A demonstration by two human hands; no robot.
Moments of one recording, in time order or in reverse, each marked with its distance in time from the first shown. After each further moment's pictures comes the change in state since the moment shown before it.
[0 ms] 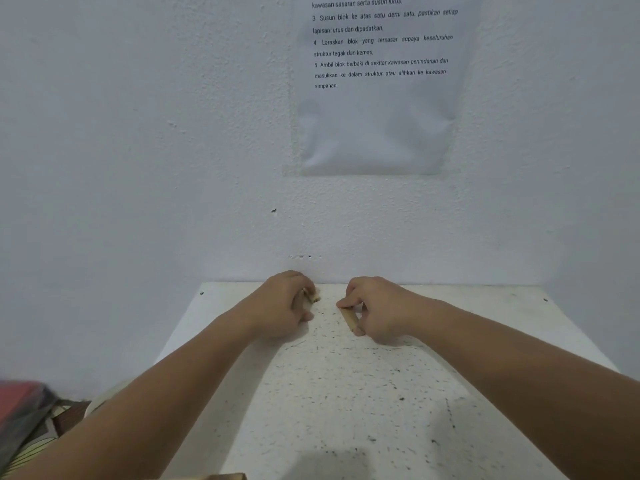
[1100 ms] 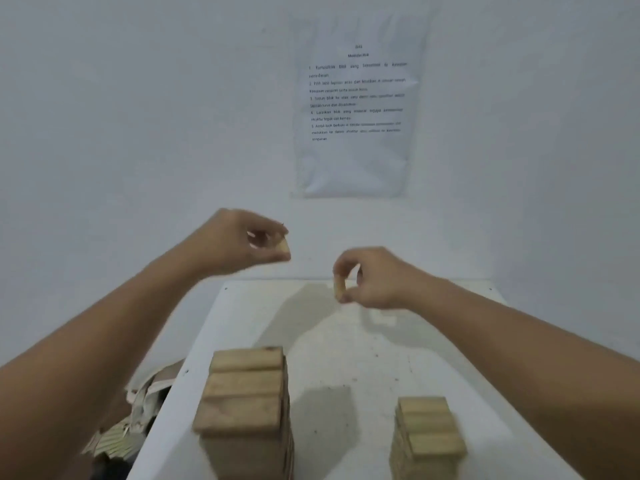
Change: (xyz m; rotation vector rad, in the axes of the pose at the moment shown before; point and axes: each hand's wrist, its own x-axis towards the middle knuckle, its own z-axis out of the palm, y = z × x) left_hand -0.087 0.115 -0.189 -0.137 0.192 -0.033; right_hand -0.129 -0.092 -0.086 0.281 0.256 0.029
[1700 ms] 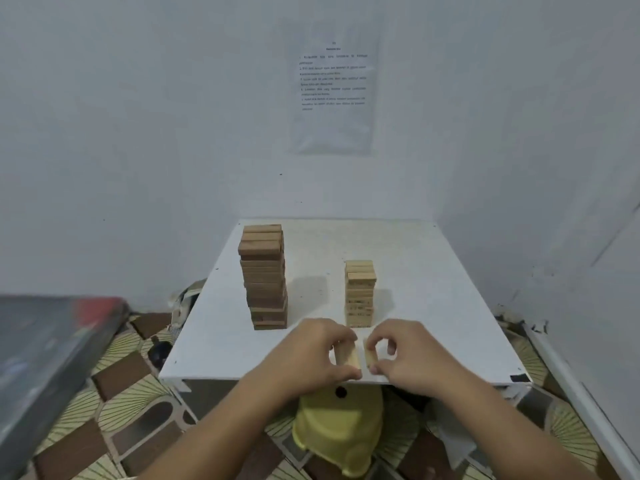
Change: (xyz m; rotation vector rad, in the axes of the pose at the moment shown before) left_hand -0.301 0.182 0.134 0.058 -0.353 0.036; right_hand -0.333 -0.004 0.070 0.057 -0.062 0.181
